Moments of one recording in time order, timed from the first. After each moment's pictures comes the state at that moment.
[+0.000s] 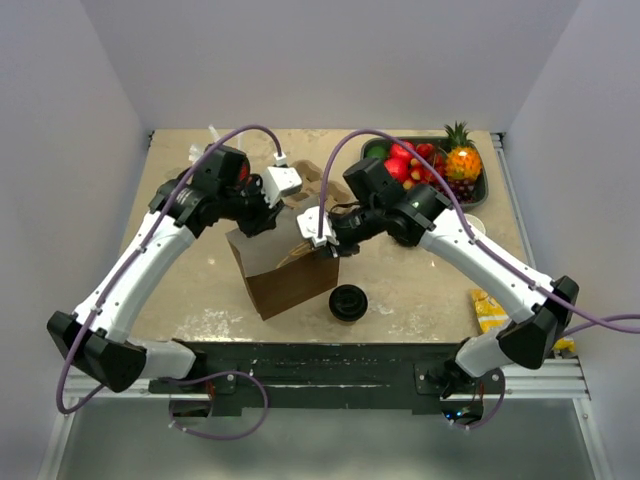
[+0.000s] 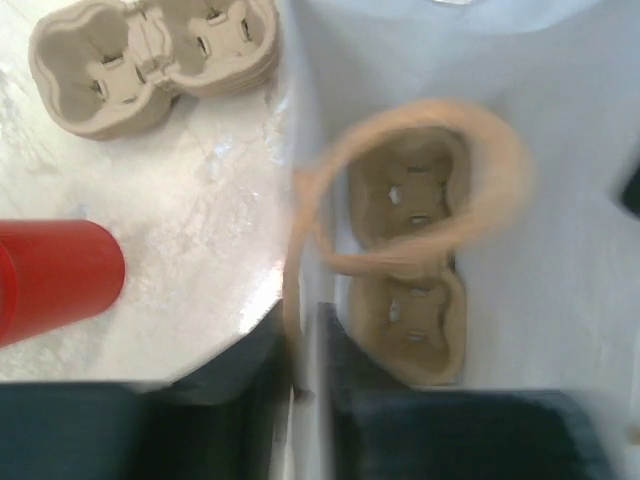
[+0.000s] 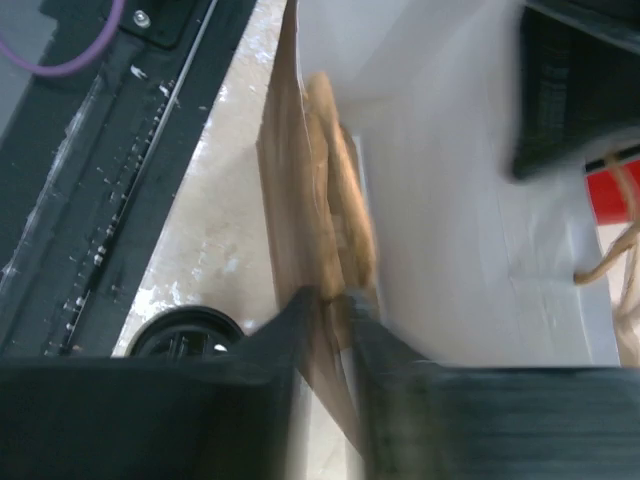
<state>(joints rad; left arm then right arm) -0.47 1.31 1.46 -0.97 0.35 0.51 0.80 1.47 1.56 -0.92 -0.69 -0.94</state>
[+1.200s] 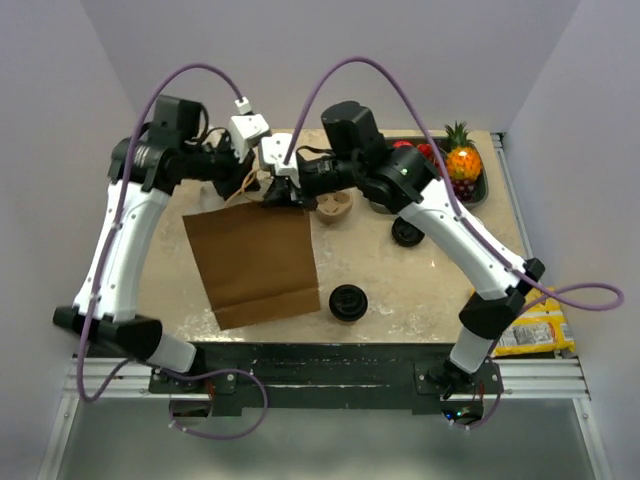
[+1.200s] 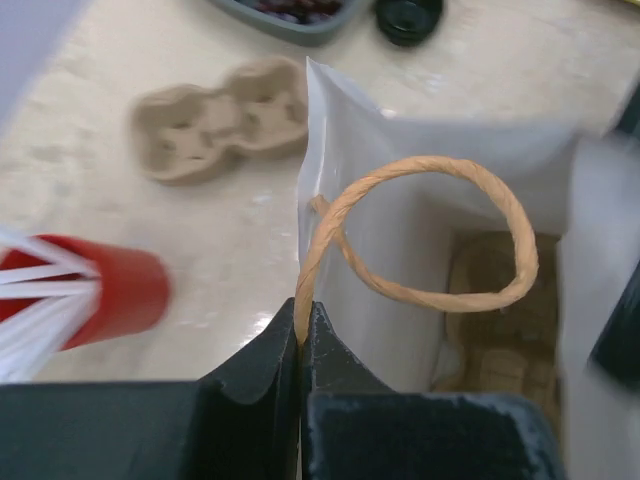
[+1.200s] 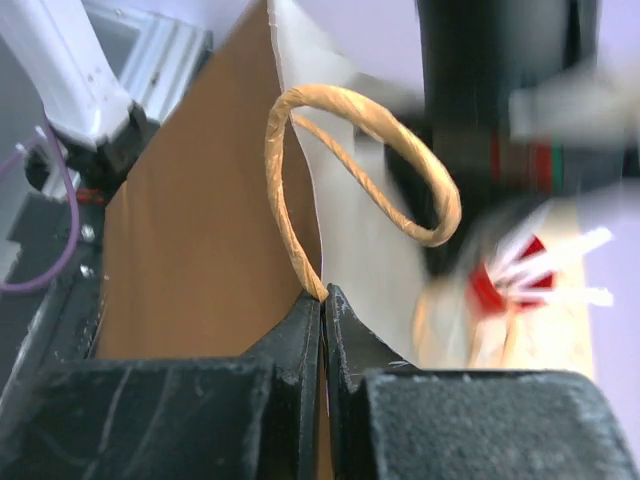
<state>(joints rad) -0.26 1.42 1.88 -1.16 0.55 0.52 0.86 1.69 2.11 -0.83 -0.67 -0.60</state>
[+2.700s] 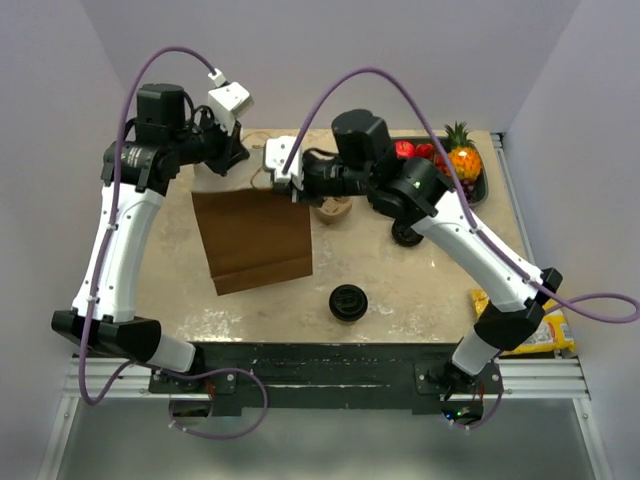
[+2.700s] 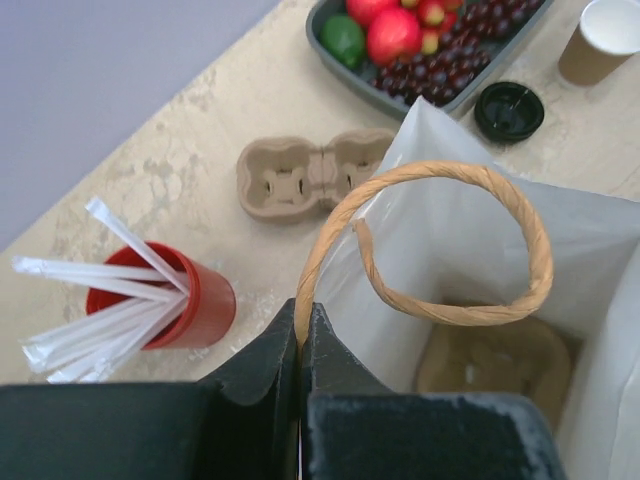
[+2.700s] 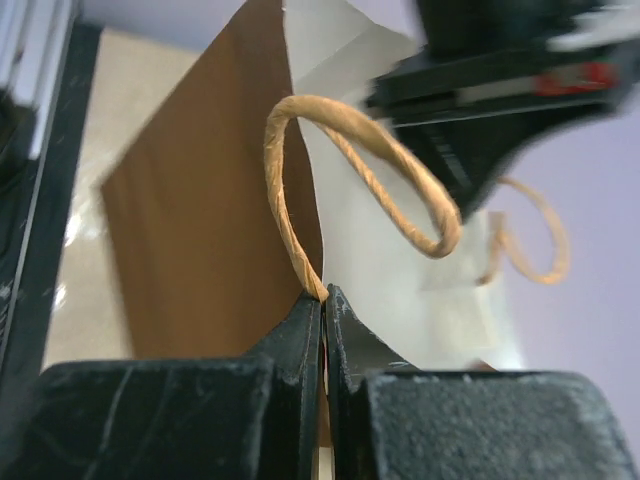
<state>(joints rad) -0.20 1.46 1.85 -0.94 0.47 0.34 0.91 1.63 2.01 -0.75 -0.41 -0.62</state>
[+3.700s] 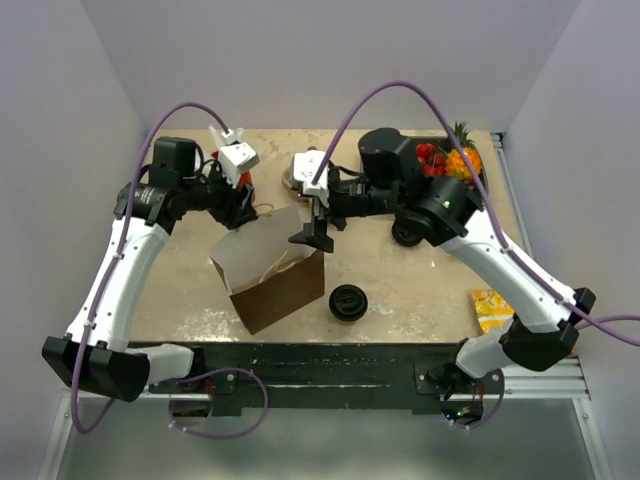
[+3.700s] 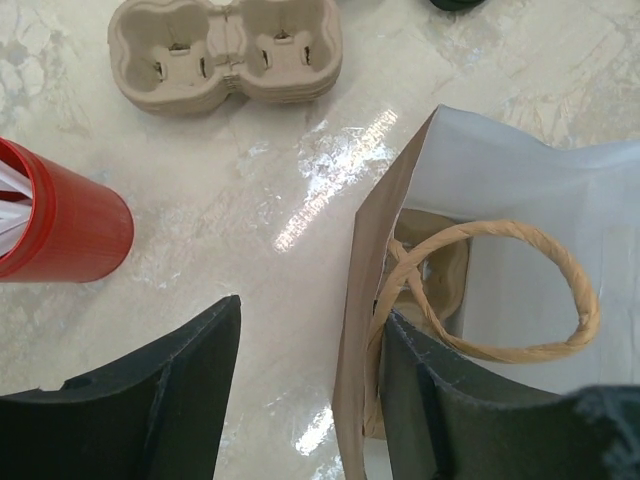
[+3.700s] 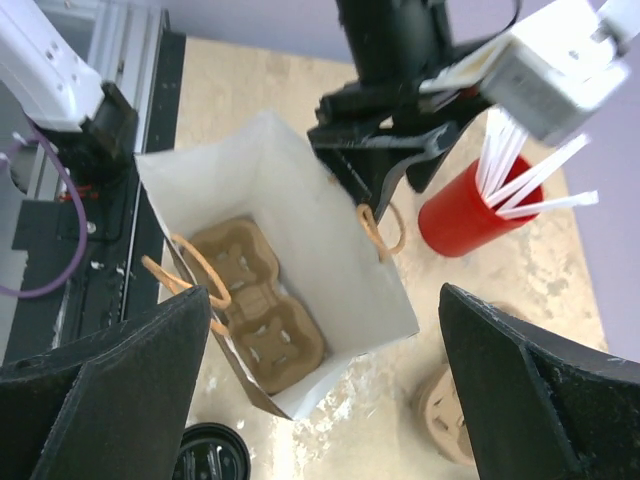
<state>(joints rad) -0.20 1.26 1.43 -0.91 0.54 0.40 0.90 1.47 1.84 -0.75 -0.47 -0.48</state>
